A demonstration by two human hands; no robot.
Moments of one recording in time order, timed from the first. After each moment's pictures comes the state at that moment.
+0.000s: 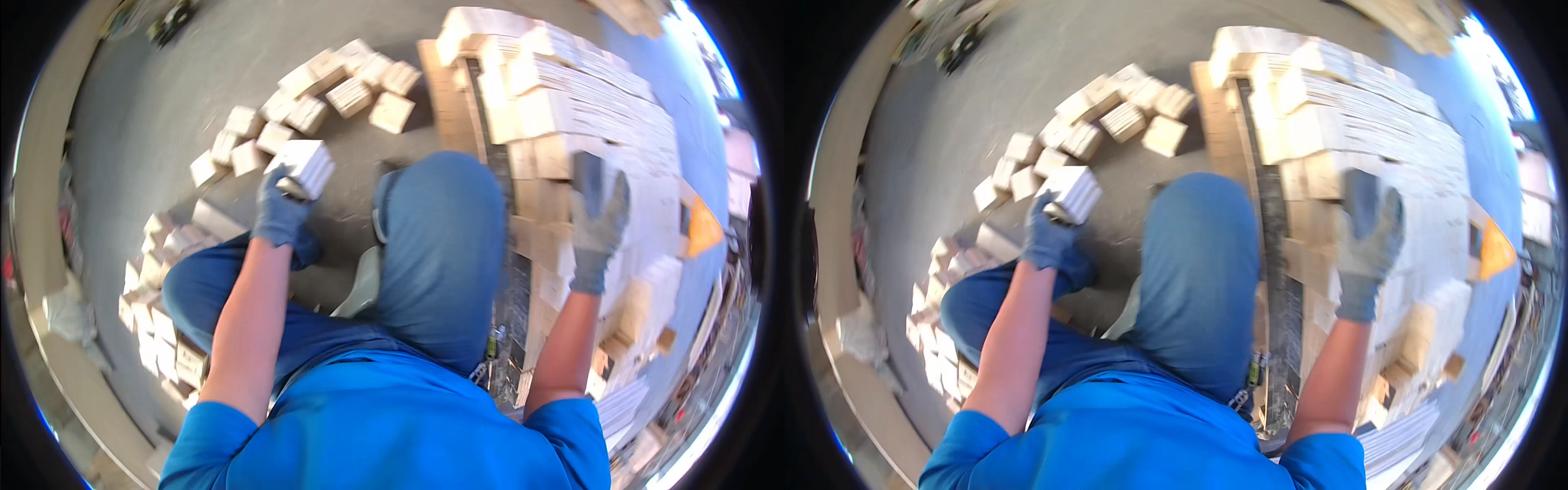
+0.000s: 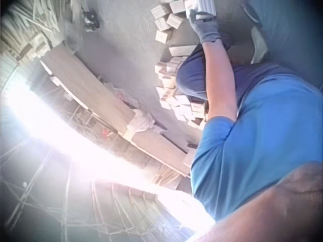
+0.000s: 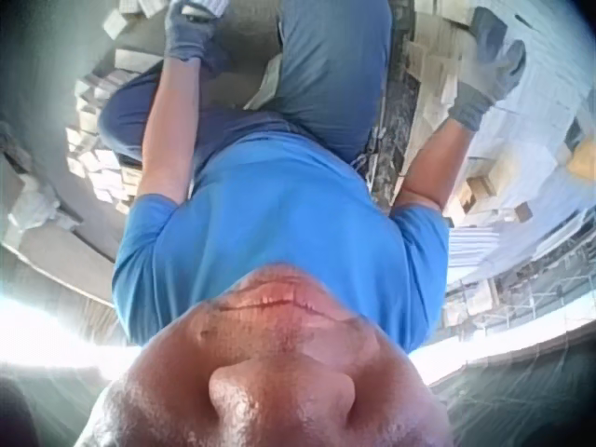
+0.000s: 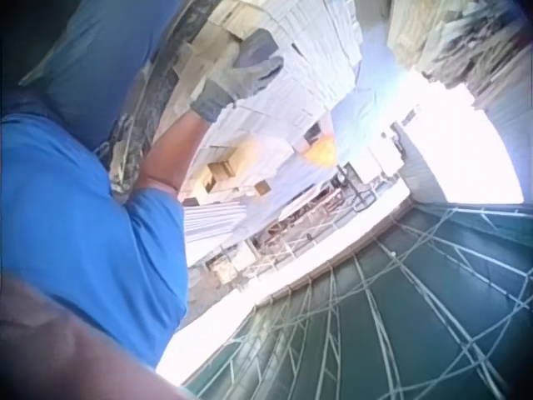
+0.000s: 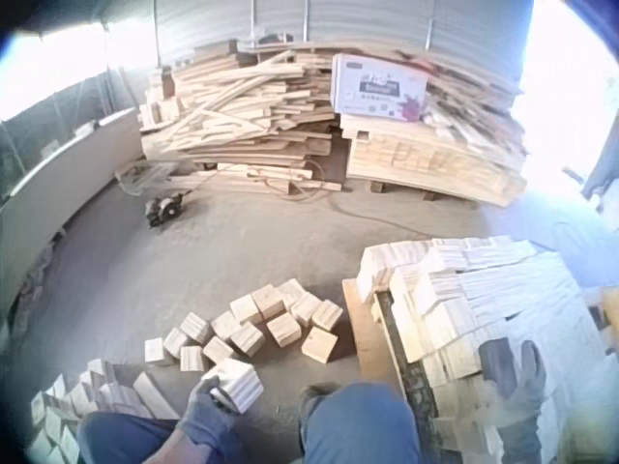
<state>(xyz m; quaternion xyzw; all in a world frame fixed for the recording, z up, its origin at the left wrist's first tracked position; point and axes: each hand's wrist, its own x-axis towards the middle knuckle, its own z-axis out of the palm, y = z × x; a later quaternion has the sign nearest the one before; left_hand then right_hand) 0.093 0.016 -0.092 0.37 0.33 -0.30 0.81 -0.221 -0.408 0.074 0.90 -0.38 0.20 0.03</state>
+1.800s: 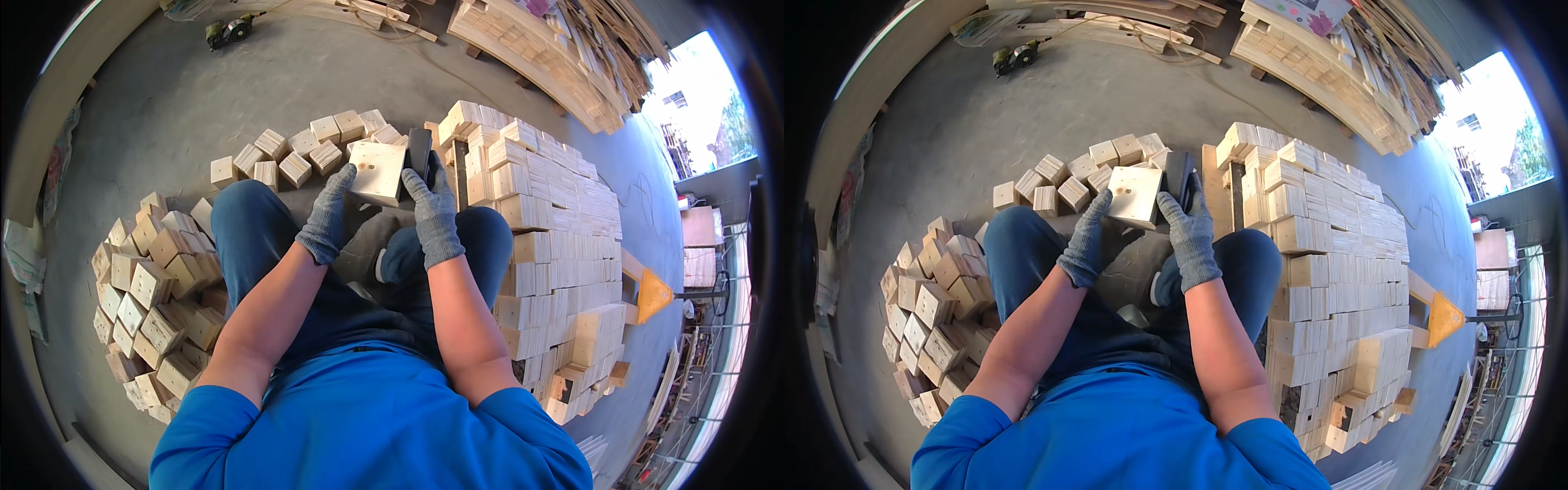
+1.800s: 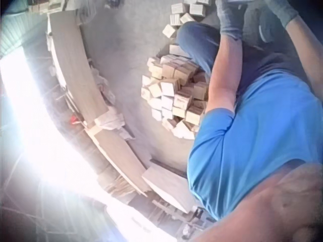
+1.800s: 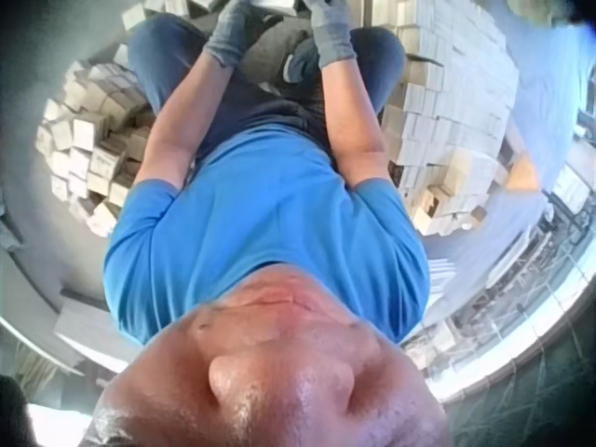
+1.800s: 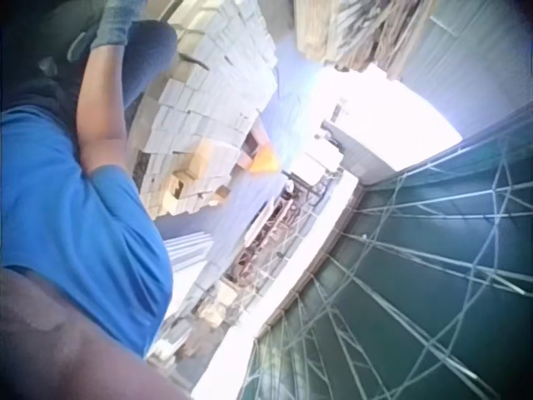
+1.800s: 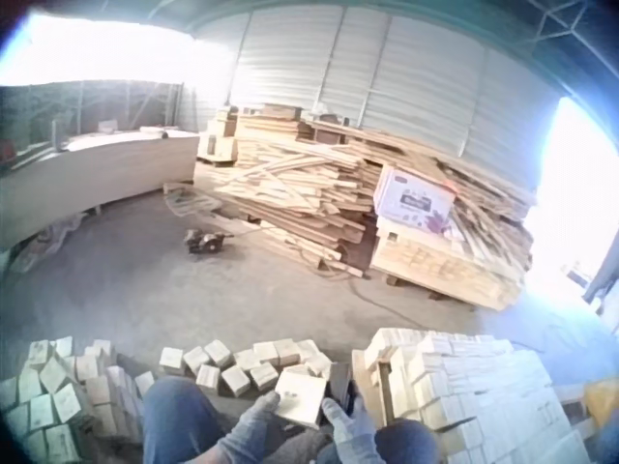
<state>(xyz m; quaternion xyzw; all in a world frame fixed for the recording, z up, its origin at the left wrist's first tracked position) 0.014 -0.009 0.038 0.26 0.03 -0.40 0.88 -0.055 -0.178 0.088 0.69 -0.20 0.20 -0.66</state>
